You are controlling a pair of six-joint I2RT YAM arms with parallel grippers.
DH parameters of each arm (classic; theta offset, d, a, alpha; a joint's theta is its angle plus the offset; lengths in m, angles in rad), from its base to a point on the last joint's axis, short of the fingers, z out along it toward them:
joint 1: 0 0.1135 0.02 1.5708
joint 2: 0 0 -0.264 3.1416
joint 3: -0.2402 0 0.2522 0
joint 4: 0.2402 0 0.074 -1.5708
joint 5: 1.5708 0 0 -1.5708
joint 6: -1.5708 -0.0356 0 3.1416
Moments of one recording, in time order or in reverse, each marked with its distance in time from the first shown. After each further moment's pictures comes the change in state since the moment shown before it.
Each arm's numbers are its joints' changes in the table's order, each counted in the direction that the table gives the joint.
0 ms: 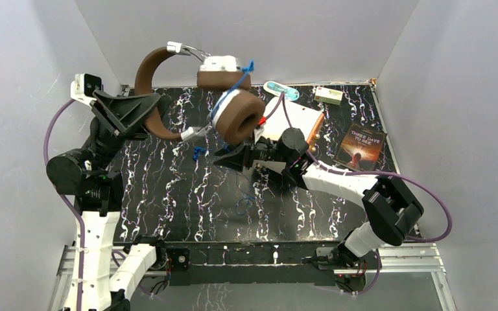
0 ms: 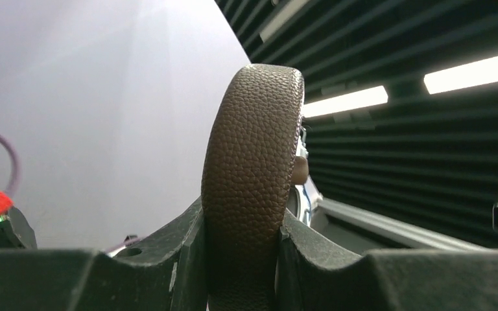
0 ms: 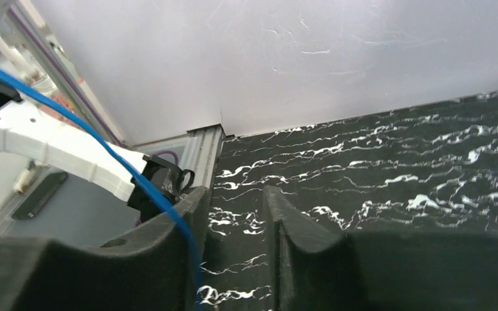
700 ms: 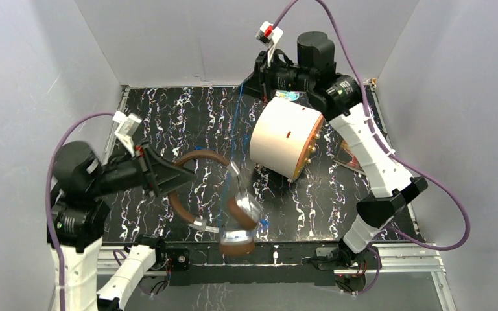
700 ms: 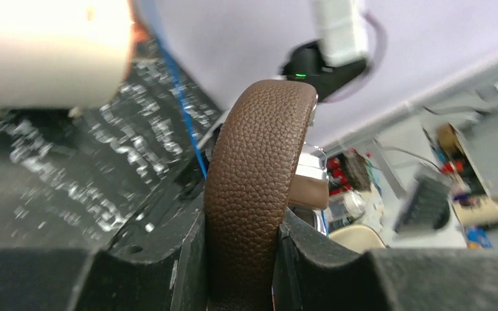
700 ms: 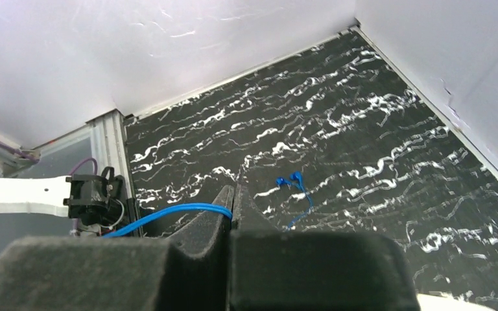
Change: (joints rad) left arm -0.068 0.095 -0.245 1.125 0.473 -1.193; right arm -0.214 -0.126 -1.118 1.444 0.086 0.354
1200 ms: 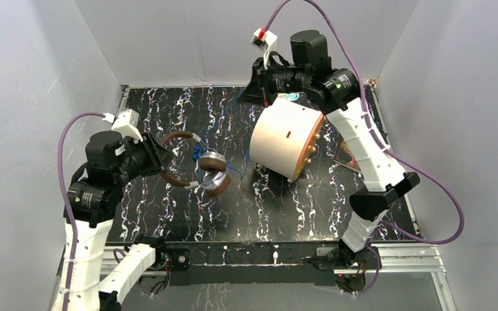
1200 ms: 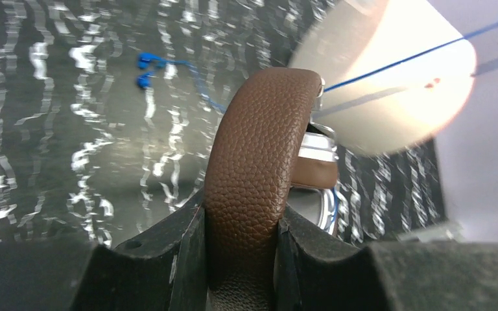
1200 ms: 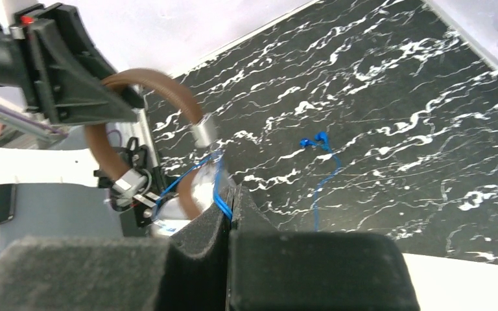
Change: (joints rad) left arm -0.050 -0.108 0.082 0.307 -0.864 -0.305; right arm -0.001 -0.097 -0.235 0.330 0.006 0.019
